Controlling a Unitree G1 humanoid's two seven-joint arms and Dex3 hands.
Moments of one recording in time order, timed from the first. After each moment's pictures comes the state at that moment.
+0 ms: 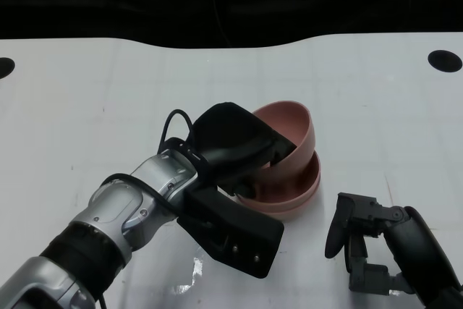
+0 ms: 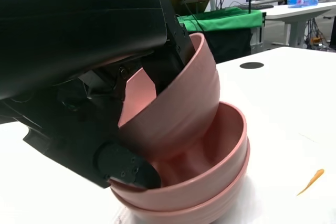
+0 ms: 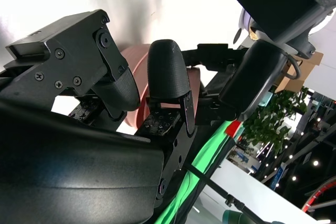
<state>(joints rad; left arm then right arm) -0.70 0.19 -0.63 0.56 0.90 -0.34 0.10 0.10 -0.13 0.13 0.09 -0.22 -0.52 0.07</state>
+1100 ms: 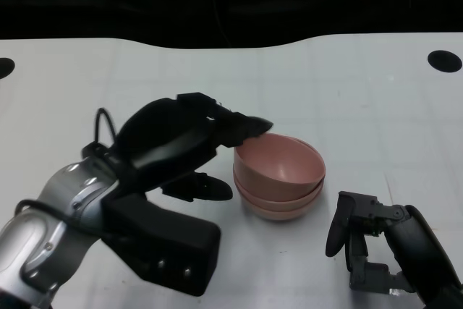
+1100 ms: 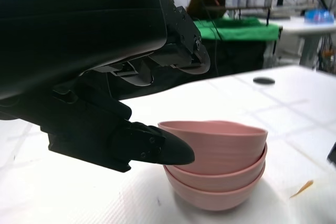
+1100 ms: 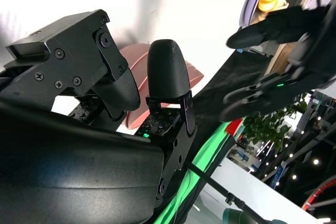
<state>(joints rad) -0.38 0.41 -0.35 0.01 0.66 -0.32 -0.15 0.10 -0.13 0.12 0.10 -0.22 -0.52 0.07</state>
